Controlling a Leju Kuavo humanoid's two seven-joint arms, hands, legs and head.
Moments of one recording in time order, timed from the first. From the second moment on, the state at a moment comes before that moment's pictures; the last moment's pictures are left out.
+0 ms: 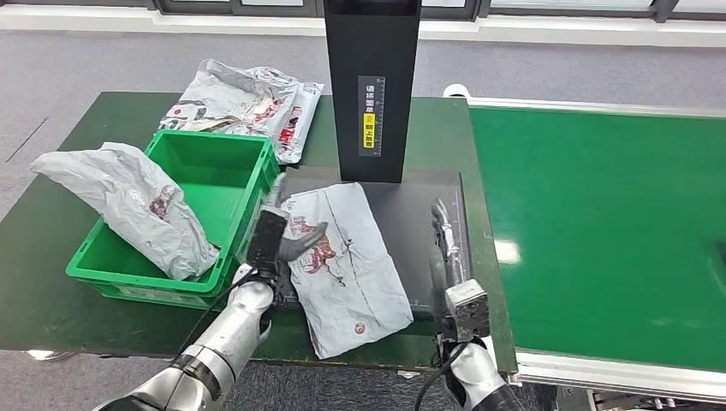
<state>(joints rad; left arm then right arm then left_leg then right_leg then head) -0.55 -0.18 -0.29 -0.64 -0.16 0.31 -0.56 -0.17 0.07 0.46 -1.20 0.01 -0.32 -0.60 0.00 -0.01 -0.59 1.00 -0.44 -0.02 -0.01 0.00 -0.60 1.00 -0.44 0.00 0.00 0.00</state>
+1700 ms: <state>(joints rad) -0.63 -0.12 -0.20 -0.84 -1.03 0.70 -0.52 -0.01 0.11 0.27 -1.47 0.04 -0.26 -0.56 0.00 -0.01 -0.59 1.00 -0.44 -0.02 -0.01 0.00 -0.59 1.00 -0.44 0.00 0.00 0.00</state>
